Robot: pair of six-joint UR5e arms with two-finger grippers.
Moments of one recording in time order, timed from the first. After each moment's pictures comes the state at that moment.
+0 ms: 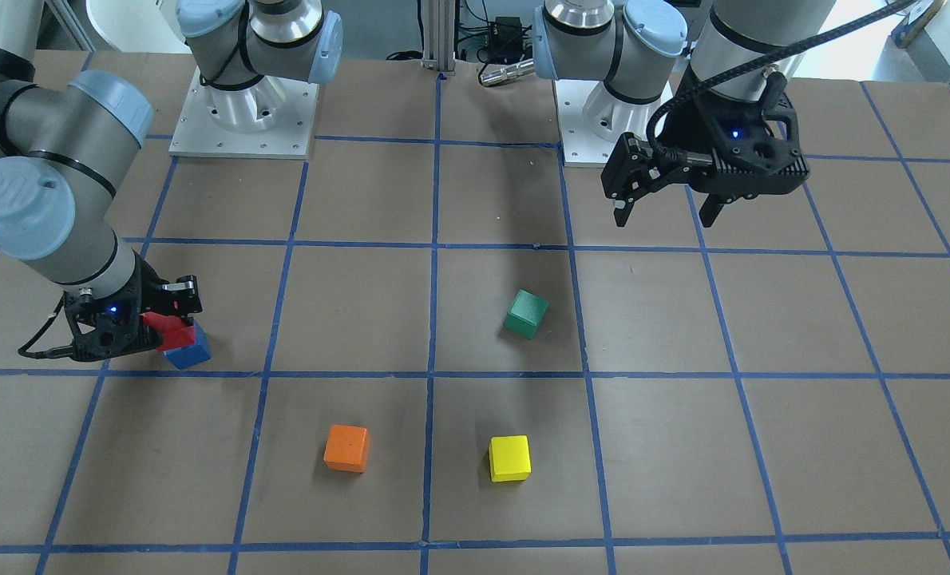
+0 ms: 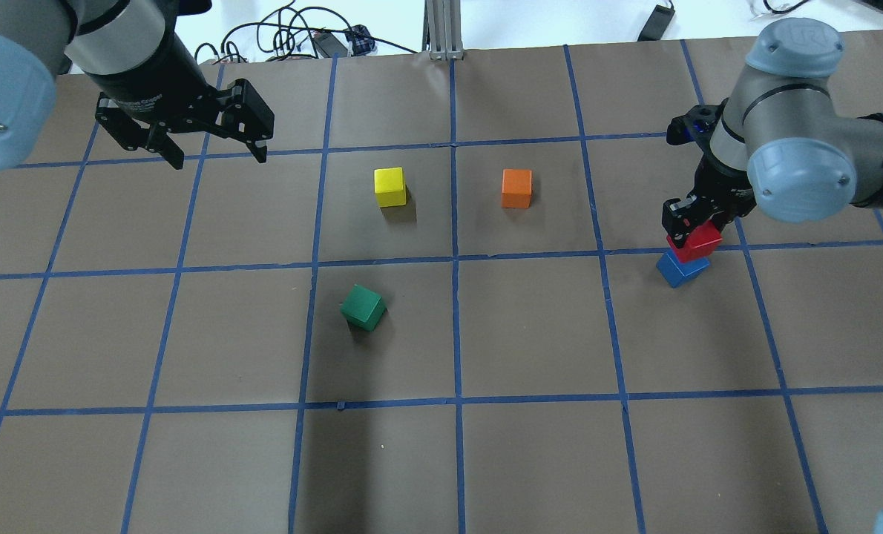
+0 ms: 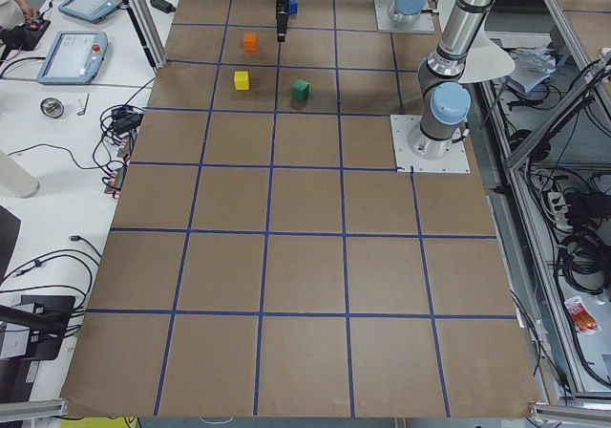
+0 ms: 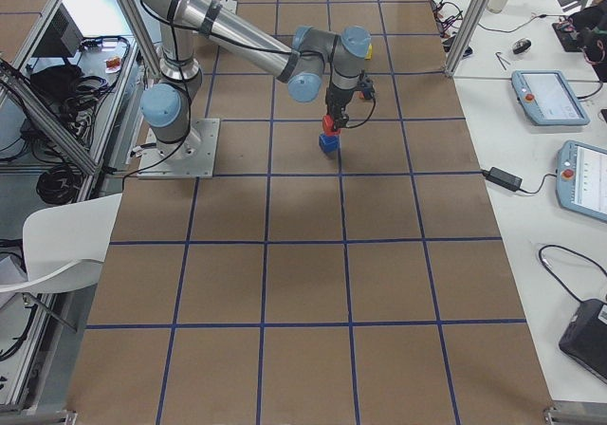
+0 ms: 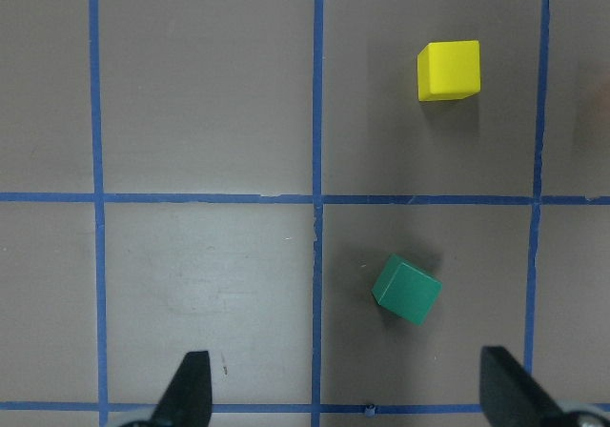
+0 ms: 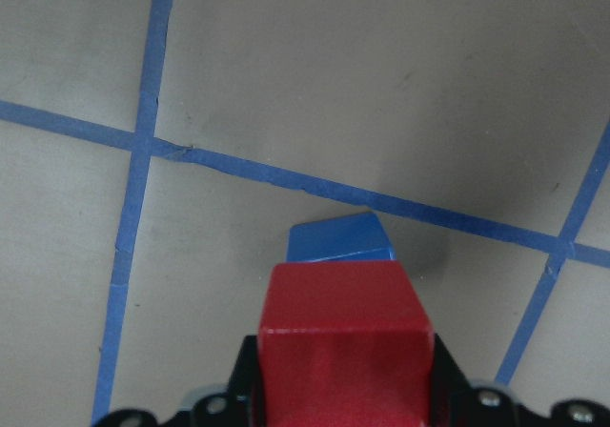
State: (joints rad) left arm -1.57 -1.58 -1.54 -1.51 1.56 -0.03; right arm 1.38 -1.33 1.85 -1.98 -1.63 -0.45
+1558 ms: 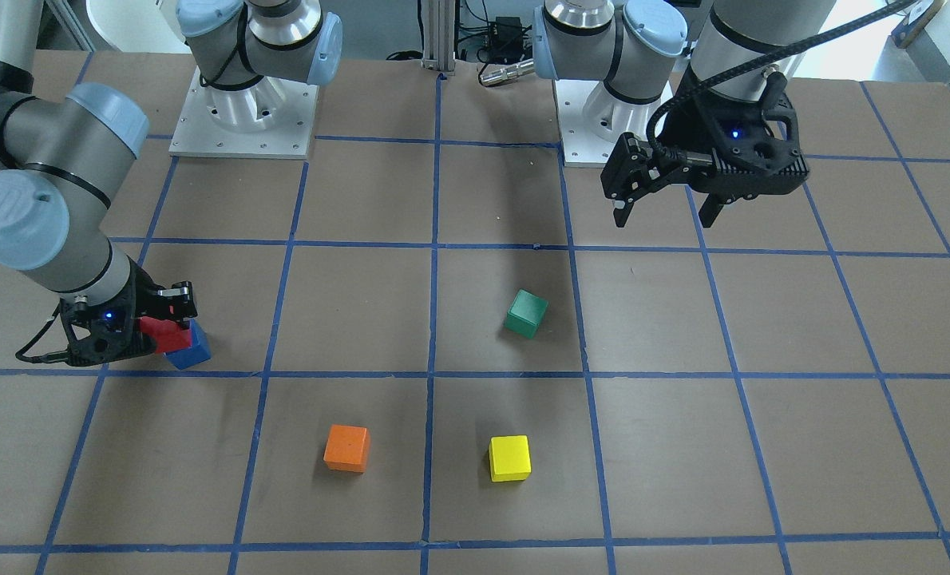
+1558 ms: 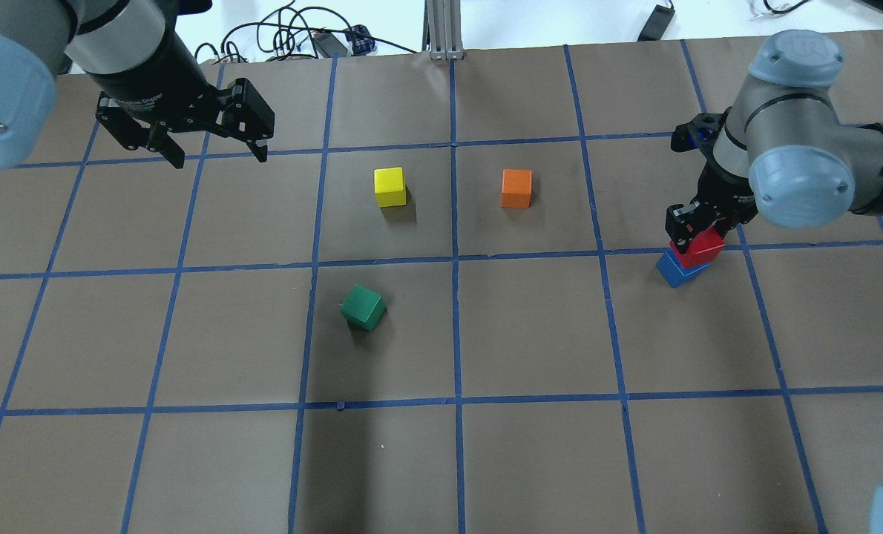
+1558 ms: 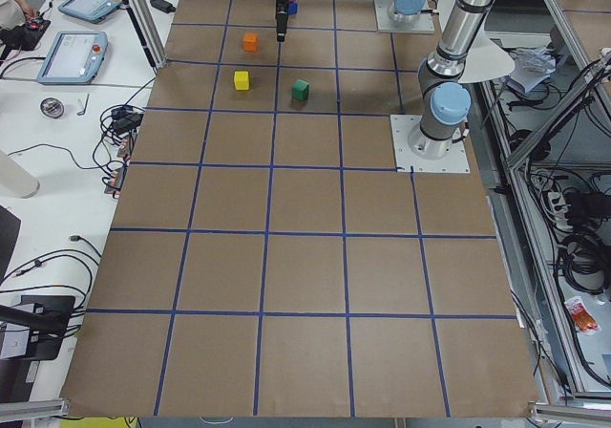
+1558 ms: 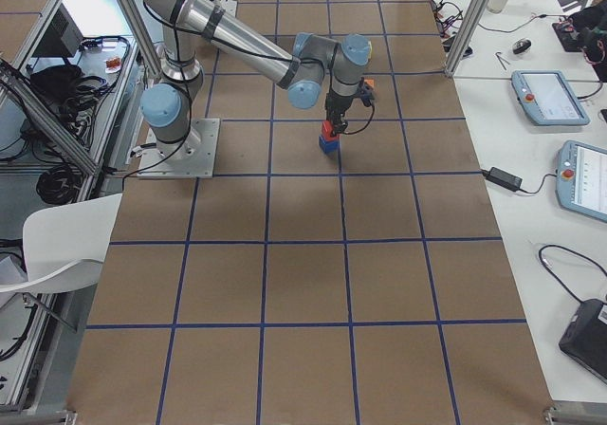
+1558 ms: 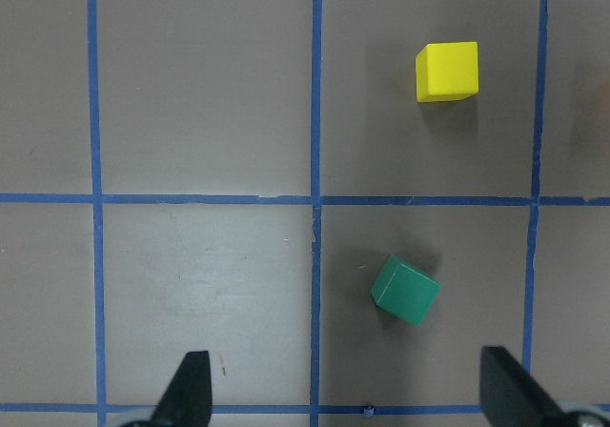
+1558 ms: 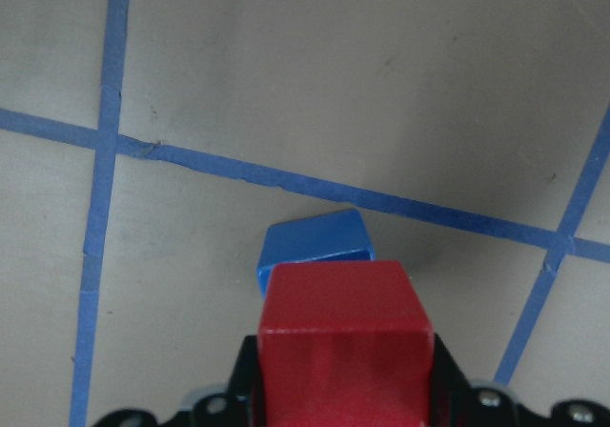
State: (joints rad) left arm -1.57 -1.58 -1.54 -1.51 1.56 -0.03; right arm 1.35 -1.32 1.87 -2.01 -1.63 -0.45
